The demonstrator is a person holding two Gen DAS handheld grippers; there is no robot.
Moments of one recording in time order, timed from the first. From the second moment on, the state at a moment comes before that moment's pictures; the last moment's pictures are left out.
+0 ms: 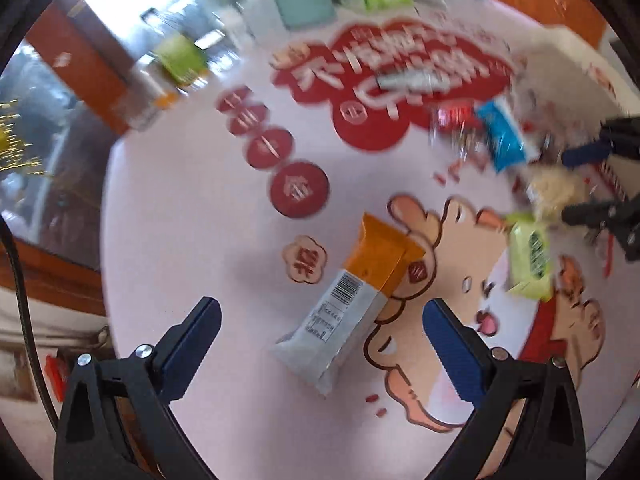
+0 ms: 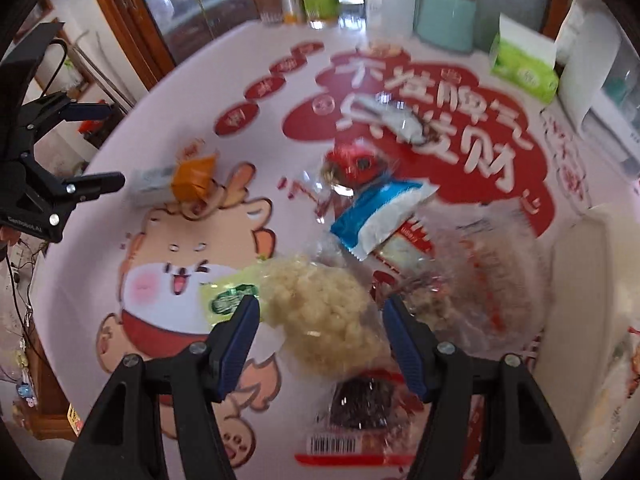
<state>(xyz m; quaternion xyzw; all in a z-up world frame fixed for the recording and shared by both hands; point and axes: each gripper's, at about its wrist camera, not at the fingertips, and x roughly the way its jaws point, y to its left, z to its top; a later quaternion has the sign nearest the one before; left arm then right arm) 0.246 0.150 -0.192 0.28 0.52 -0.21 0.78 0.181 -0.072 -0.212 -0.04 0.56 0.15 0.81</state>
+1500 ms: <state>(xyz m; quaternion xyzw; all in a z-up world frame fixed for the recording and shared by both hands) 0.125 0.034 -0.069 0.11 0.50 -0.20 0.84 0.061 -0.132 -0.105 0.08 0.47 0.14 0.87</state>
